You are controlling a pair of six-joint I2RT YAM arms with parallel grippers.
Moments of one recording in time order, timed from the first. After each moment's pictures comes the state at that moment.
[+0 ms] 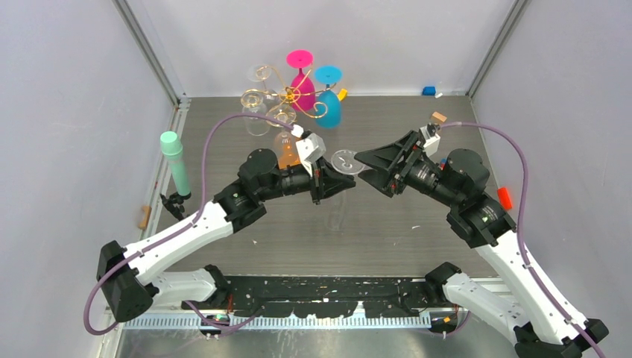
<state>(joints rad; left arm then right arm) -0.88 1.16 1.00 0.21 0.49 -0.20 0.52 0.79 1.00 -0.28 -0.39 1.39</state>
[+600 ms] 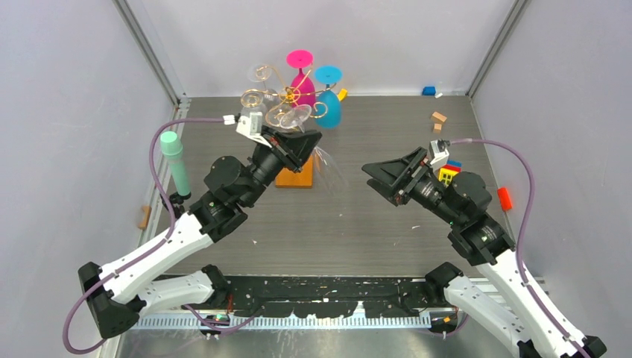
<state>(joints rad) -0.88 1.00 0.98 0.30 -0.14 -0.47 0.52 0.63 0.81 -0.22 -0.27 1.25</state>
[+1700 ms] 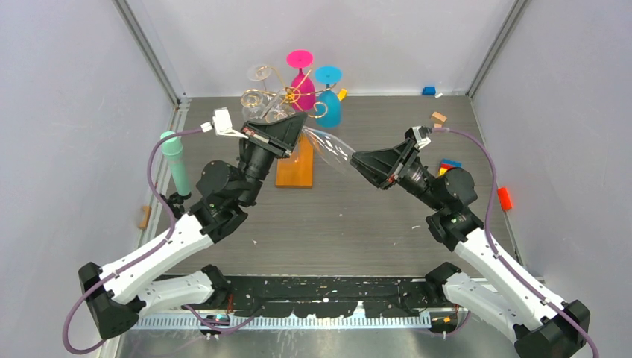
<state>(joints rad) -0.88 0.99 0.97 0.46 -0.39 -0.83 0.53 0.80 0.68 0.48 -0.43 1.60</state>
